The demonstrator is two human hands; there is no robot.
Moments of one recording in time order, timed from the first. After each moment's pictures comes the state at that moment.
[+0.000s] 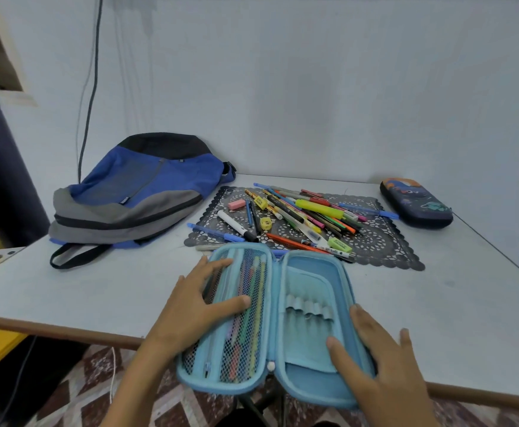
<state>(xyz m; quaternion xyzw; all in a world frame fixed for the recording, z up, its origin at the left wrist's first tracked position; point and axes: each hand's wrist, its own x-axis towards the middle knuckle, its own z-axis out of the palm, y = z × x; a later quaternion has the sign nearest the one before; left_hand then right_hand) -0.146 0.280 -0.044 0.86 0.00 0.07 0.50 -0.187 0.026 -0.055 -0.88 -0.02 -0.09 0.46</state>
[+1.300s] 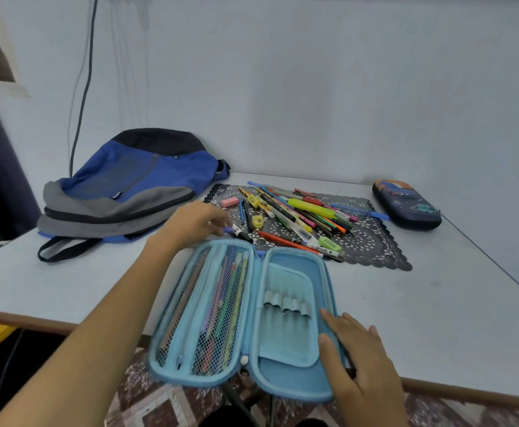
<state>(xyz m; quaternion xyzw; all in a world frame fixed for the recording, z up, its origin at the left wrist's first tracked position) 0.001 0.316 -0.007 0.97 -0.17 0.14 0.13 -0.187 0.027 -0.072 -0.88 -0.06 -0.16 0.44</state>
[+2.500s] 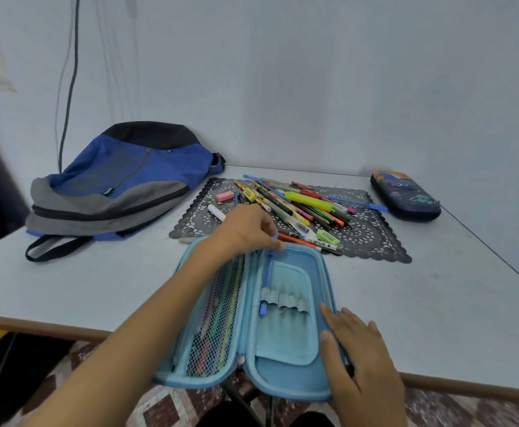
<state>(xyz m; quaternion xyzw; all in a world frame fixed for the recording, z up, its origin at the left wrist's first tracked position) -0.033 0.214 0.013 0.95 -0.11 0.04 0.28 -0.184 0.030 -0.084 -0.89 -0.06 -0.22 0.40</state>
